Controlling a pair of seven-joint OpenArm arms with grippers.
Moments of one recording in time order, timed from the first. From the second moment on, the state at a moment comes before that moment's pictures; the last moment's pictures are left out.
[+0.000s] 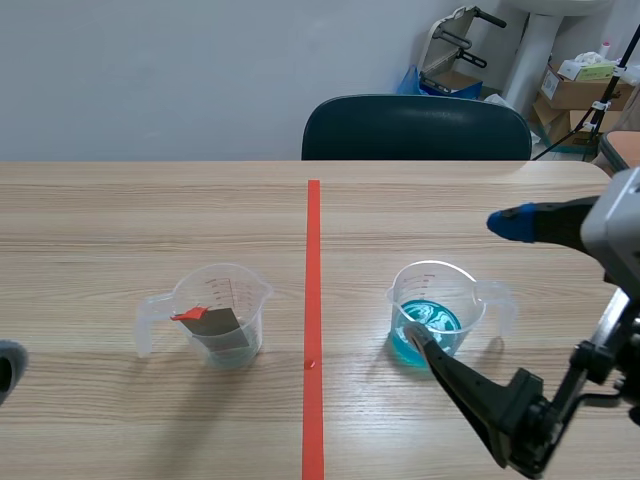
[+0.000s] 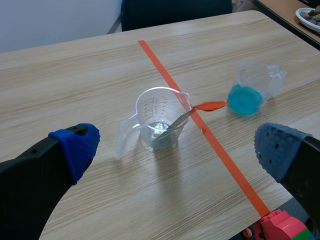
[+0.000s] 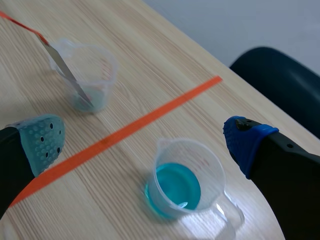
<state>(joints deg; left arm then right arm) 76.1 -22.4 -27.6 131.5 -26.0 -28.5 -14.8 -38.2 31.9 2.7 114.9 -0.7 30.5 18.6</state>
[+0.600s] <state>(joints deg) 76.1 -22.4 -27.6 131.5 -23.6 -28.6 -14.4 -9.2 36.7 -29.1 106.2 -11.4 31.4 19.8</state>
